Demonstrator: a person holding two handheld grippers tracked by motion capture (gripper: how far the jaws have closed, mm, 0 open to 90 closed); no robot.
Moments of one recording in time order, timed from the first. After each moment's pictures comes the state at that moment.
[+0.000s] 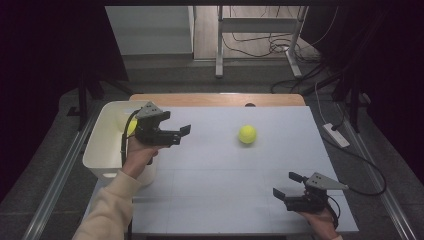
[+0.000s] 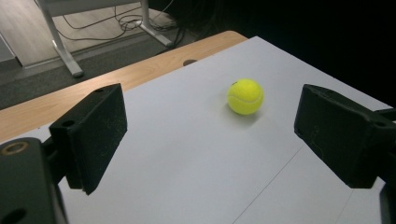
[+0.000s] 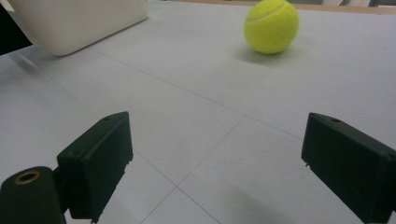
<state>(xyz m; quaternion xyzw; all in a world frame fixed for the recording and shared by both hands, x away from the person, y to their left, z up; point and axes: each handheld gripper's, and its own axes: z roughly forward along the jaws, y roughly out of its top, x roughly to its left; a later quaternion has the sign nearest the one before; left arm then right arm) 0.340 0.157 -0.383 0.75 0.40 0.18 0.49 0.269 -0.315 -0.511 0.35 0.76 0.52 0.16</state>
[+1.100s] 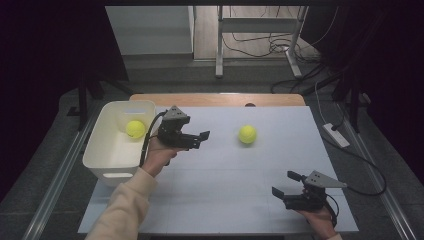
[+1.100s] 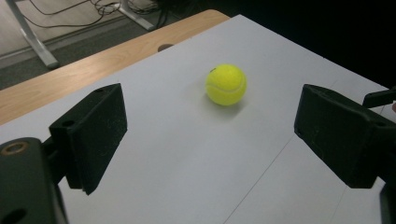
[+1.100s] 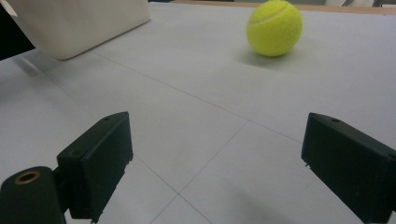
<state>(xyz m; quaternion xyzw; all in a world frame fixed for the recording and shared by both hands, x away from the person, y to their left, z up) 0.358 0.112 -0.402 0.78 0.37 0.15 0.47 0.273 -0.312 -0.511 0.35 0.76 0.52 0.15</state>
